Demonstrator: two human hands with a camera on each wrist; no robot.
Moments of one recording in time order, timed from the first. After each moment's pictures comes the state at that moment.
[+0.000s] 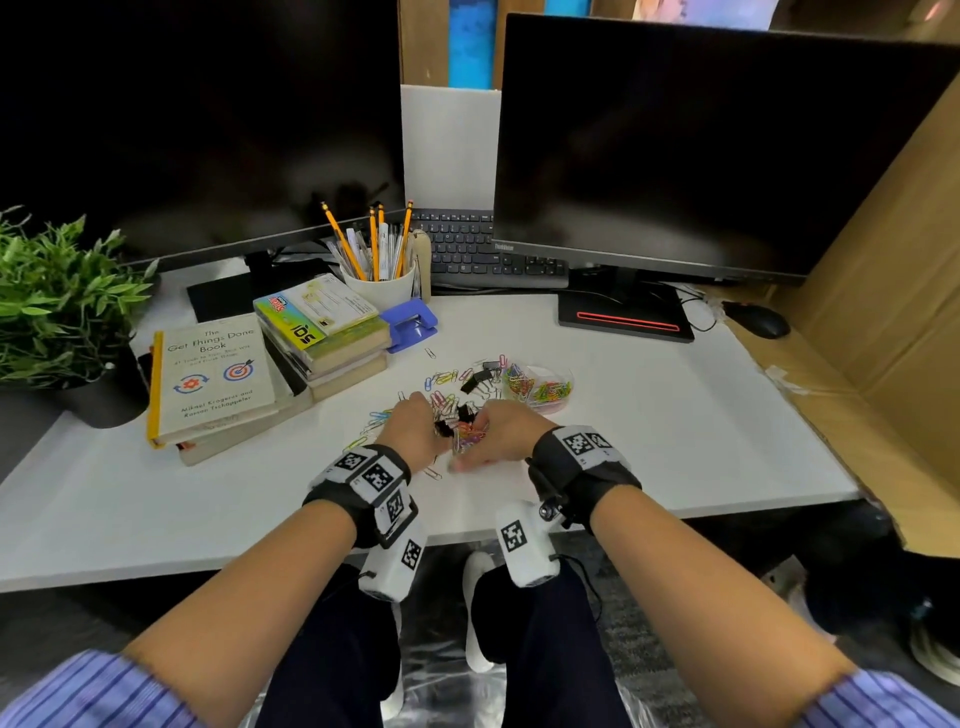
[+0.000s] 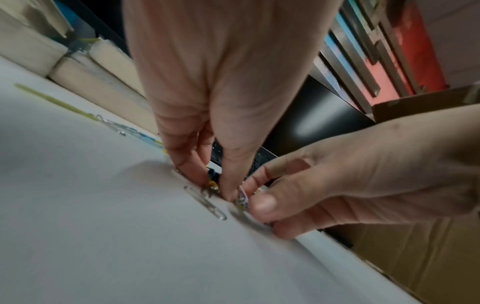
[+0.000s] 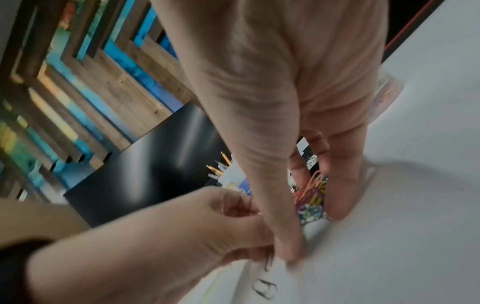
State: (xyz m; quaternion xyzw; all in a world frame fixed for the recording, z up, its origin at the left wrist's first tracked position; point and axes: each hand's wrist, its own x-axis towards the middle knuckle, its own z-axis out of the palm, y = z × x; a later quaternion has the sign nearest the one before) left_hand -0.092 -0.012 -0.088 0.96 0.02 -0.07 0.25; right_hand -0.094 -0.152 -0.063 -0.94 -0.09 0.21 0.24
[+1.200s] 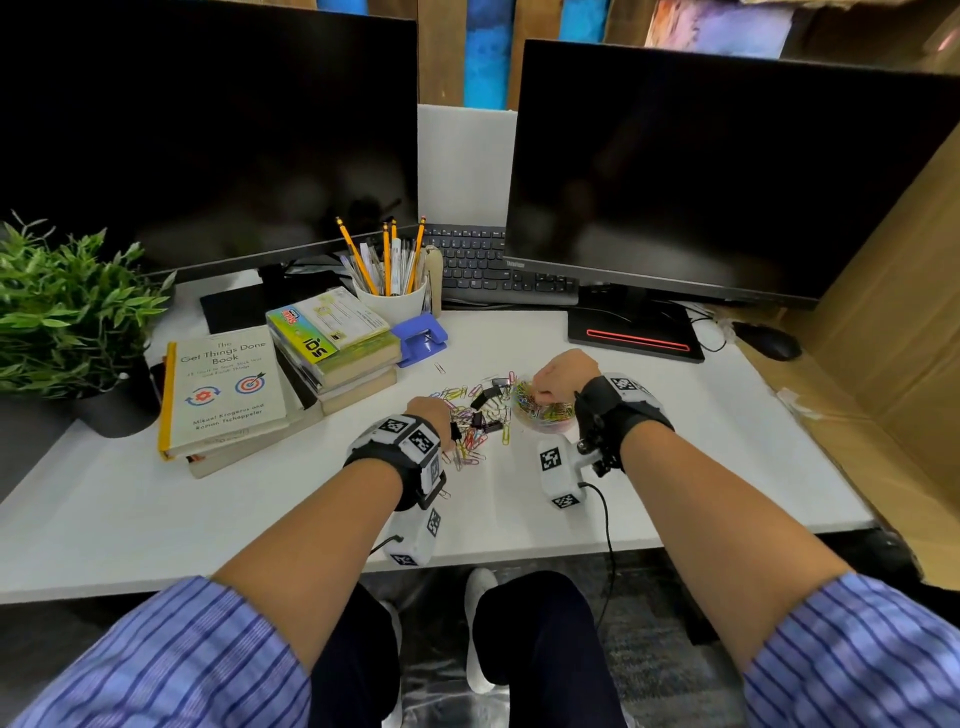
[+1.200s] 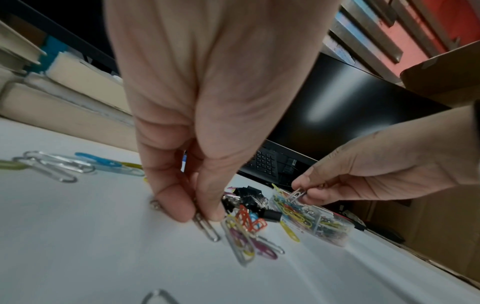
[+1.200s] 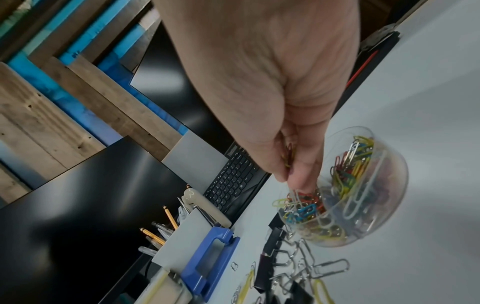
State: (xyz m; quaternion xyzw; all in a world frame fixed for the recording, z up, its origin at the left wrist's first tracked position) left_hand -0.066 -0.028 -0.048 0.98 -0.01 -0.20 -0.02; right_hand -0.022 -0.201 -0.035 -0.91 0.13 0.11 0.38
